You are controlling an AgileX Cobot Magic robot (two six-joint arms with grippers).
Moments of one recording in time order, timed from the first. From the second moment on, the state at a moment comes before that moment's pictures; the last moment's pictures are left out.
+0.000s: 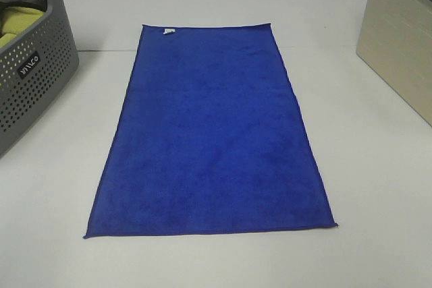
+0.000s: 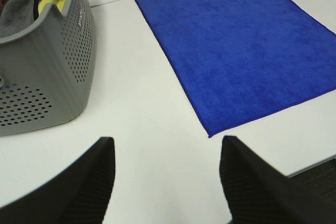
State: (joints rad) left arm 0.00 0.00 -0.51 -0.29 1.08 0.33; right arm 0.01 0.00 -0.51 0.16 1.07 -0.23
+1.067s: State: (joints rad) left arm 0.00 0.00 -0.51 -0.29 1.08 0.33; right arm 0.01 0.00 -0.51 0.16 1.07 -0.23
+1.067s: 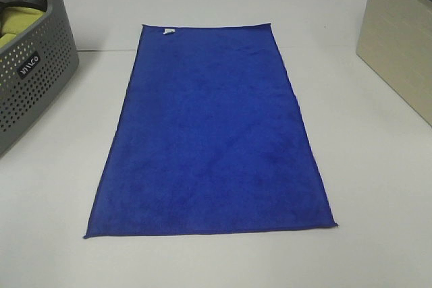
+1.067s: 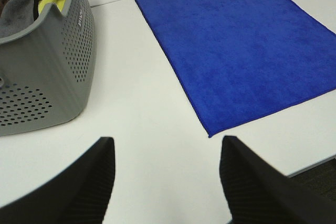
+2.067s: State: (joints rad) left arm 0.00 0.00 -0.51 -0.29 1.08 0.33; right arm 0.01 0.00 -0.51 0.16 1.07 -0.23
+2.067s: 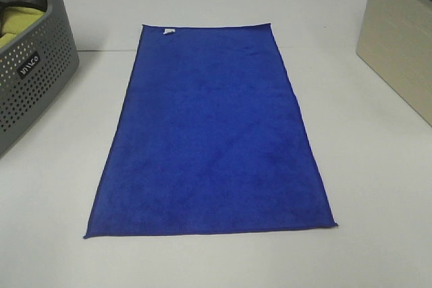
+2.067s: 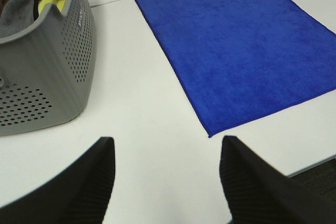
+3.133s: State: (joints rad) left arm 0.00 0.00 -0.51 -0.29 1.08 0.33; right arm 0.01 0.00 -0.51 0.16 1.07 -0.23
